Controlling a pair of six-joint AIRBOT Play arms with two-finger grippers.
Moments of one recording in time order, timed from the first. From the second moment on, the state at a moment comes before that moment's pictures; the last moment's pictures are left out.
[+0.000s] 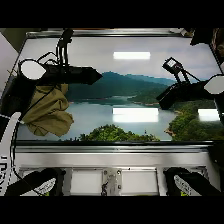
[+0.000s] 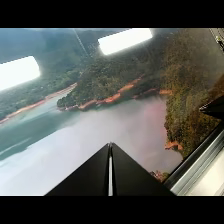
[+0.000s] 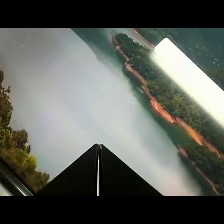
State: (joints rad) left arm -0.26 -1.26 1.37 0.79 -0.99 -1.29; right arm 0.03 -1.07 1.17 -1.12 1.22 0.81
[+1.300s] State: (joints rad) left arm -0.01 -1.38 1.37 1.46 -1.05 -1.50; right arm 0.03 -1.07 1.17 -1.12 1.22 0.81
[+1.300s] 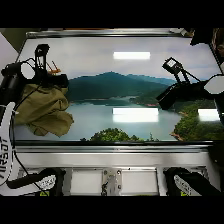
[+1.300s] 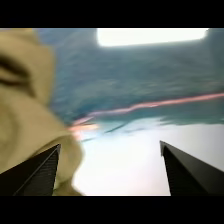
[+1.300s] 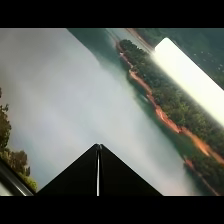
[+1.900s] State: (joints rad) left arm 0.08 -1.71 1.37 1.57 -1.02 -1.55; right arm 0.03 -1.07 1.17 -1.12 1.22 0.81
